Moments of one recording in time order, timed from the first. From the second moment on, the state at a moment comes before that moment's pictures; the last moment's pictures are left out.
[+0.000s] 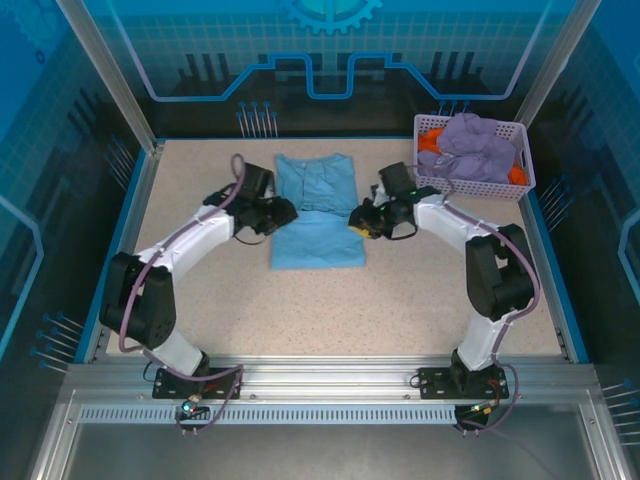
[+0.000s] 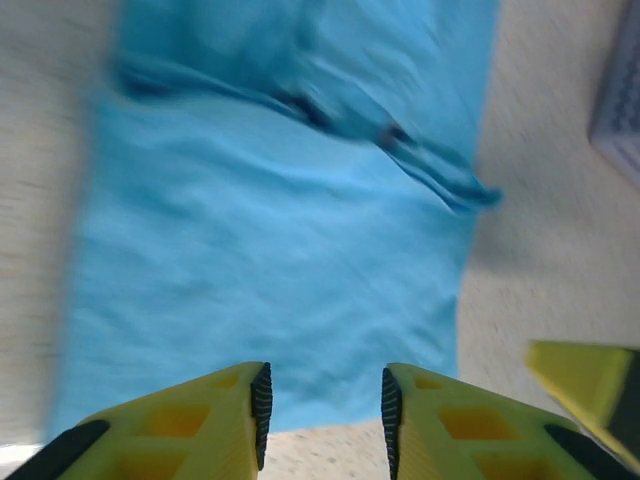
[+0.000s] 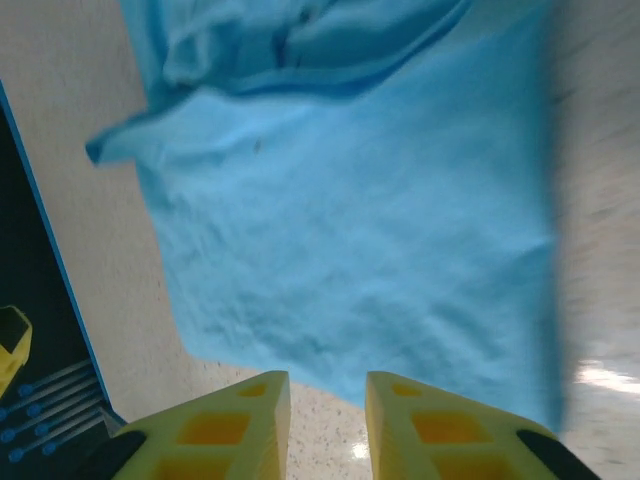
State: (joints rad) left arm -0.37 1.62 1.19 -0.50 0.23 -0.82; right arm 0.40 1.81 1.27 -0.51 -0.50 0.76
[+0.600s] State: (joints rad) left arm -0.44 1.73 0.91 -0.30 0.28 -0.90; right arm 0.51 1.86 1.04 -0.35 -0.47 0.79
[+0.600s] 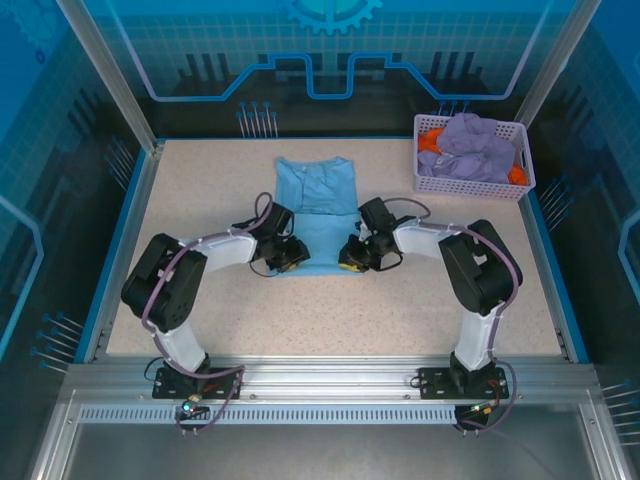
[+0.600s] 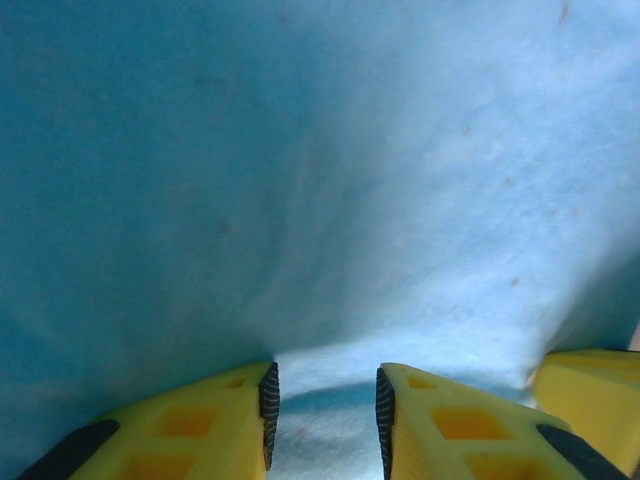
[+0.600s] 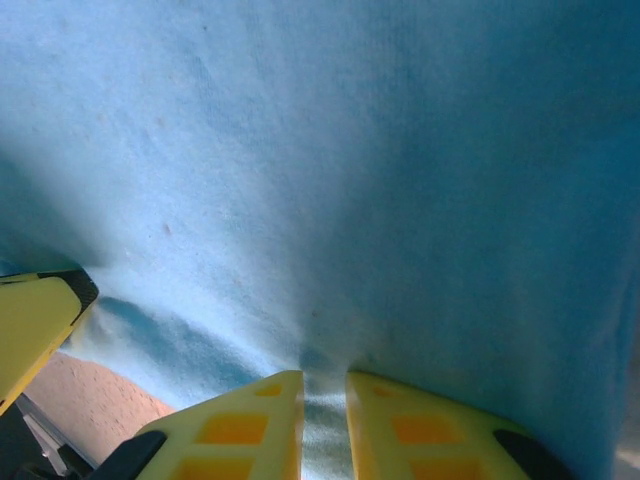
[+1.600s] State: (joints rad) left arm -0.31 1.70 0.96 -0.39 0.30 -0.81; right arm 0.49 1.89 1.19 -0.44 -0.40 0.83
